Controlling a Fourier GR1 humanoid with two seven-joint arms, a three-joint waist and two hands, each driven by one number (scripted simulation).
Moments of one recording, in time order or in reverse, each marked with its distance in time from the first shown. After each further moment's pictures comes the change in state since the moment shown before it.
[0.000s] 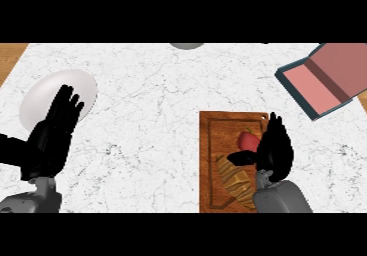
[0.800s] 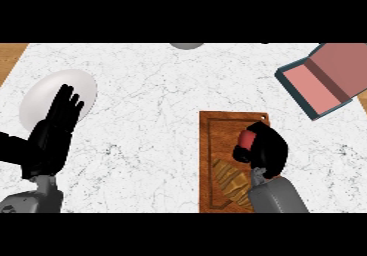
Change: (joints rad) left arm -0.009 -0.036 0.041 0.014 -0.035 -0.044 0.001; right arm -0.036 -0.005 0.025 0.092 0.084 -0.008 -0.025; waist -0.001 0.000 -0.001
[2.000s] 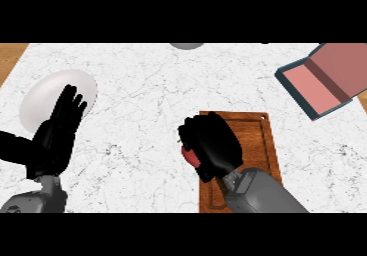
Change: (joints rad) left arm 0.000 -0.024 -0.005 -0.002 -0.030 0.000 0.000; right arm -0.236 -0.087 0.331 -0.203 -0.068 0.449 -0.650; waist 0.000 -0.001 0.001
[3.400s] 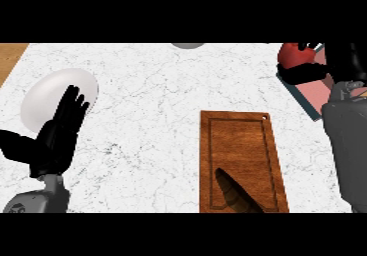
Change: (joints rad) left arm -0.006 -0.018 0.012 0.026 -0.011 -0.019 -0.017; right arm -0.240 -0.188 -0.702 0.129 -0.073 -0.122 -0.001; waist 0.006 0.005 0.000
